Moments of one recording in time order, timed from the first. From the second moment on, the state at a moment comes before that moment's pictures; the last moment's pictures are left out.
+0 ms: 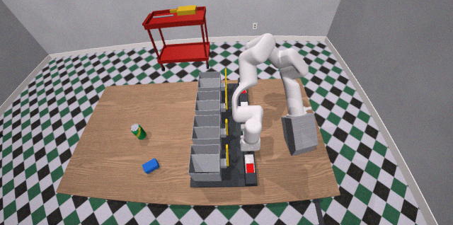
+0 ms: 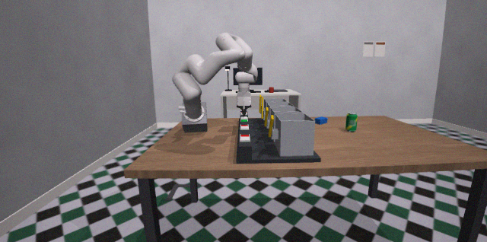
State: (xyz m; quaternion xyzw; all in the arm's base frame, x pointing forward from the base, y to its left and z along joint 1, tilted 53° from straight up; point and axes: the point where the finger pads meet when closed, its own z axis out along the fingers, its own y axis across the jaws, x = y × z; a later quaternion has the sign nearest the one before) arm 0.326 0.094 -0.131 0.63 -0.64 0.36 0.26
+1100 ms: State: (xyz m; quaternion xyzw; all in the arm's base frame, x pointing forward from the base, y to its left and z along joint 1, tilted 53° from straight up) arm 0.326 0.095 -0.133 0.63 -0.64 0.36 0.26
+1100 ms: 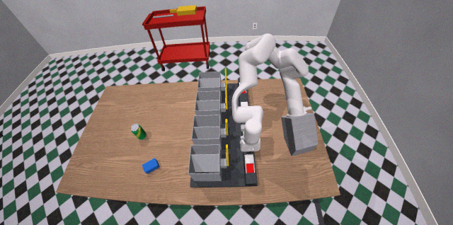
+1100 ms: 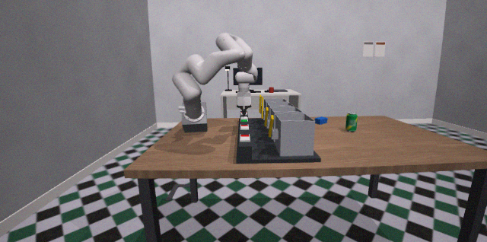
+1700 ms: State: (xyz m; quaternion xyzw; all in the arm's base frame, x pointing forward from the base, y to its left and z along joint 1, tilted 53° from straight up) arm 0.327 0.099 -0.137 0.63 -0.64 0.36 0.26
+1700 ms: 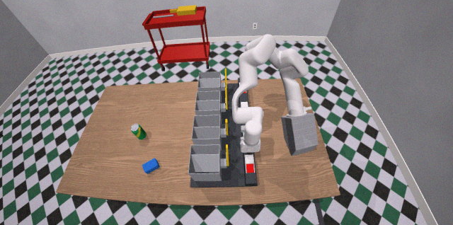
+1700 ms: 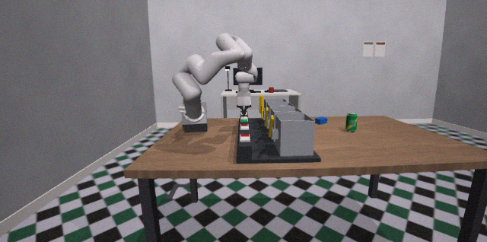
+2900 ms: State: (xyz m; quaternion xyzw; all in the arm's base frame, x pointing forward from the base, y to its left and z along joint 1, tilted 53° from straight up) arm 0.328 0.109 -0.151 0.63 -0.64 0.36 0.26
